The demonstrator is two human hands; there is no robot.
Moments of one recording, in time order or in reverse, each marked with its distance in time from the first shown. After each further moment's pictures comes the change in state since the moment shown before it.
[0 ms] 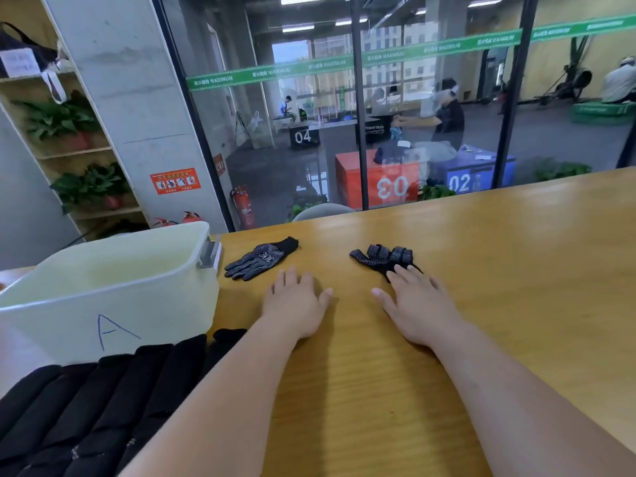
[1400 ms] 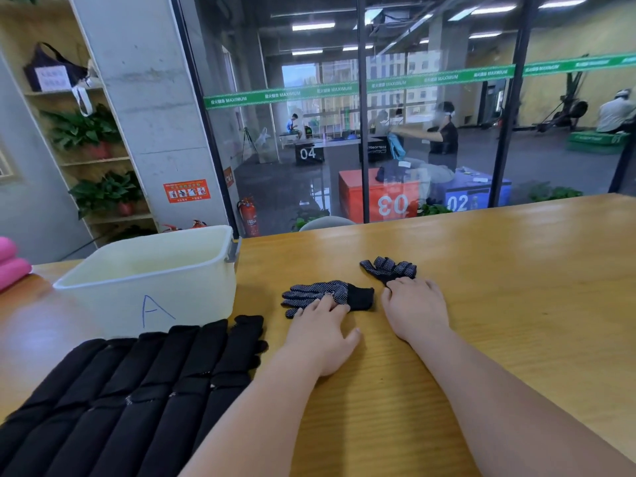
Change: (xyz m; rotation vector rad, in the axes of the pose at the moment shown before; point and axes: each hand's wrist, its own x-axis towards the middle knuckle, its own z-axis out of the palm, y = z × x) left_hand -0.093 0.027 0.013 -0.067 0.066 0.222; right_hand -0.034 -0.015 -0.011 -0.115 0.178 0.100
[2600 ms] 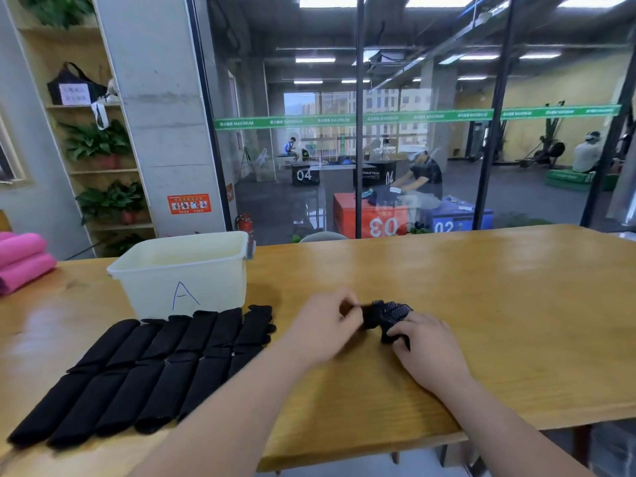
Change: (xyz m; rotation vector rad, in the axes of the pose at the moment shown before) left_hand -0.110 0.050 -0.082 -0.465 0.206 0.169; right_hand -0.133 0.043 -0.029 0.197 0.180 -0.168
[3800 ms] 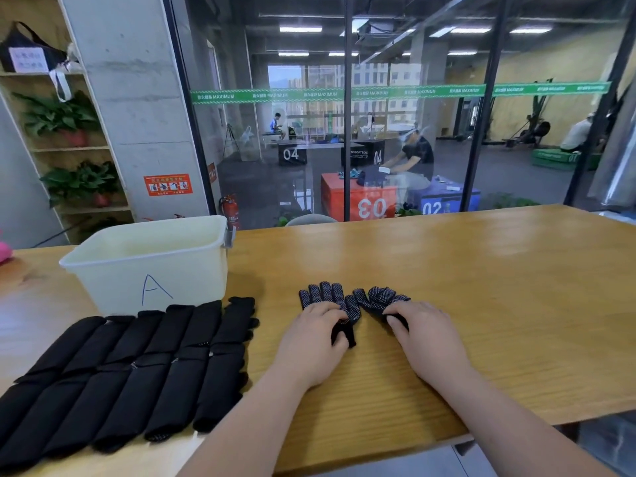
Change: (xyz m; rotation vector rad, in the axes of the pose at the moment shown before) left_hand 0.010 -0.067 0.067 0.247 -0.014 0.011; right_hand 0.008 -0.003 -0.009 0.069 0.063 0.031
